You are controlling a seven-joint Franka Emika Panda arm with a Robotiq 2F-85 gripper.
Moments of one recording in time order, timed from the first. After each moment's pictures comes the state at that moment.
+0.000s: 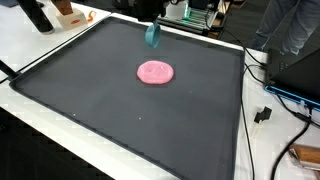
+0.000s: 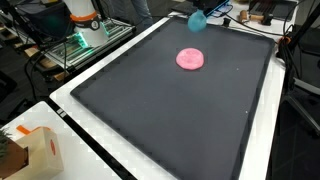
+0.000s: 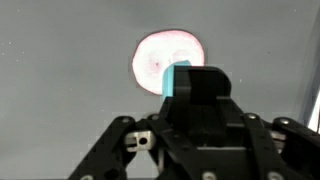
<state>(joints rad) 0.12 0.12 0.09 -1.91 0.04 1.99 0.12</state>
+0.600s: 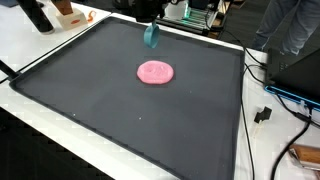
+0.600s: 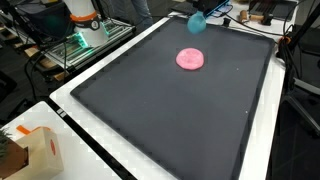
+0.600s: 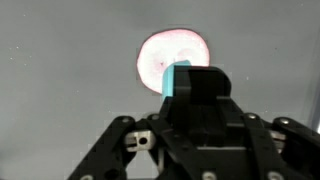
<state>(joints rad) 0.12 0.13 0.09 -1.90 0.00 1.99 0.18</state>
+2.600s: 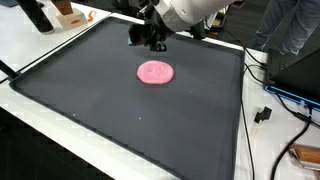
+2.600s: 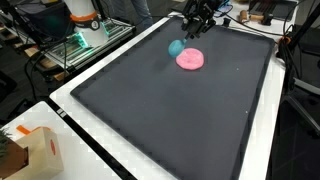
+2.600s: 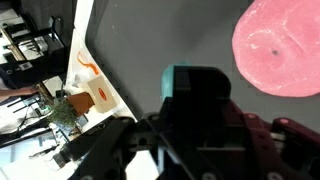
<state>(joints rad) 0.36 0.57 0.06 -1.56 -0.57 1.52 1.31</state>
